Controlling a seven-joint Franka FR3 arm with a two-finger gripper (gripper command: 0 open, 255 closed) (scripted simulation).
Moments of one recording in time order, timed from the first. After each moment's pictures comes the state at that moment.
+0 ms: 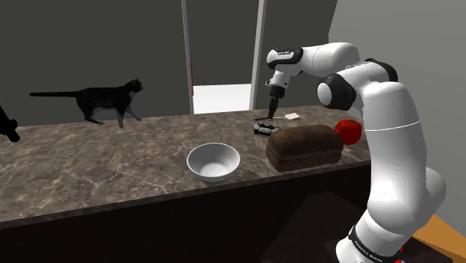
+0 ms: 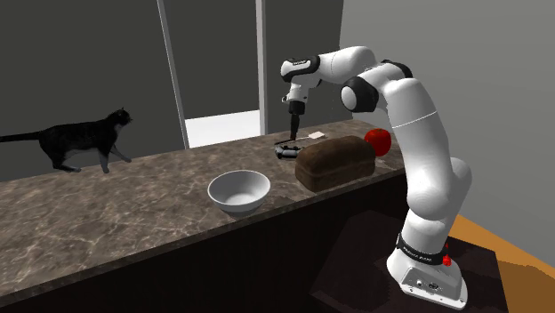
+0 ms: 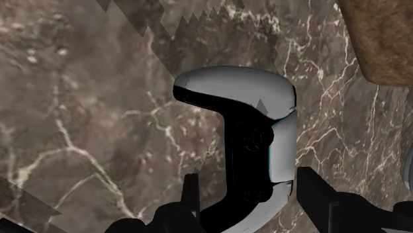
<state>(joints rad) -0.24 0.59 -0.42 -1.27 0.52 1.41 -1.07</state>
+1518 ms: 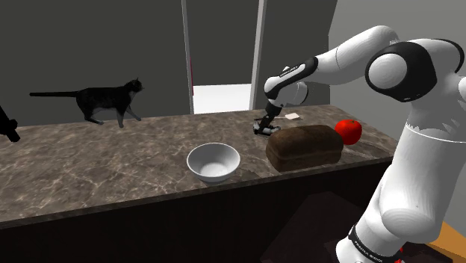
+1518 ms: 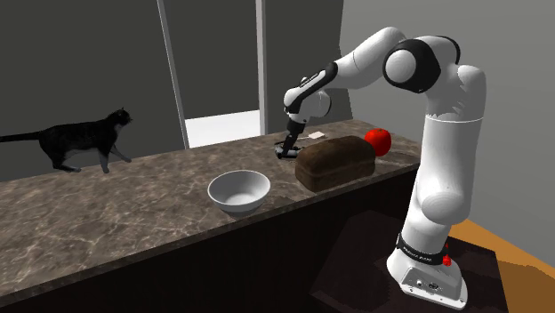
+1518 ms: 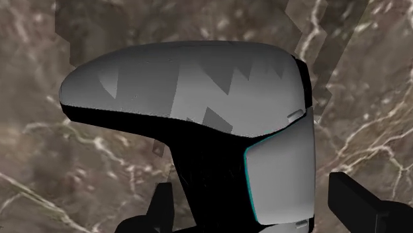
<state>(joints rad) 0.09 0.13 -0.45 -2.13 0.42 2.38 -0.88</state>
